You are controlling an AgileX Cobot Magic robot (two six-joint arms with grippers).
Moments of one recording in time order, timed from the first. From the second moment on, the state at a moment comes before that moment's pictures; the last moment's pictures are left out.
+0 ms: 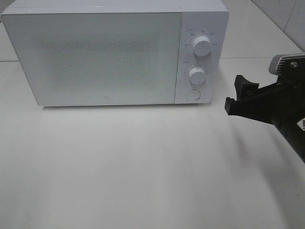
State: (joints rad) left arm 0.09 0.00 -0.51 -0.16 1.04 0.16; right arm 0.69 1.52 -0.26 0.72 -1.20 -0.30
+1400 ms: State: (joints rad) left arm 0.09 0.00 -0.51 -0.16 1.04 0.16; right arm 0.74 1.91 -0.61 0.78 -1.19 -0.31
